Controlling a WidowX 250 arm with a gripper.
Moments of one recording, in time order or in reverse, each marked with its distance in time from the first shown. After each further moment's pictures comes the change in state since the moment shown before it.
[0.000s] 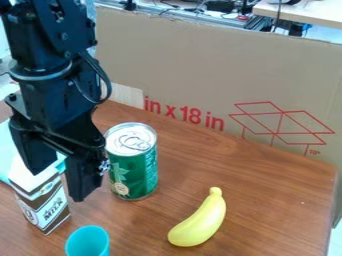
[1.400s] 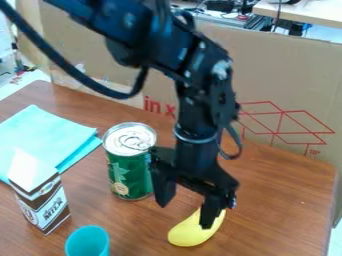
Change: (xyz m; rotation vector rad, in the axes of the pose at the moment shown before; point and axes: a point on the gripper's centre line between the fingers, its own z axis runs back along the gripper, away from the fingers) arm 0.088 -0.081 -0.083 -0.033 0.050 0.017
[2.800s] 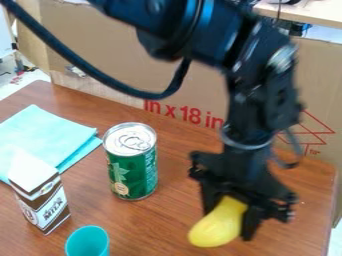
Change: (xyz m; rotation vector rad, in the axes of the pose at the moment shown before) arm -0.011 -0.061 0.037 -0.074 -0.067 -0.078
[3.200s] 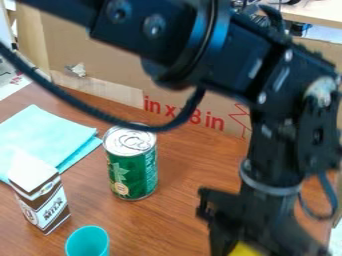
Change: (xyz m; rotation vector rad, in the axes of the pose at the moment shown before) arm -0.050 -0.030 -0.003 -0.005 0.129 -0.044
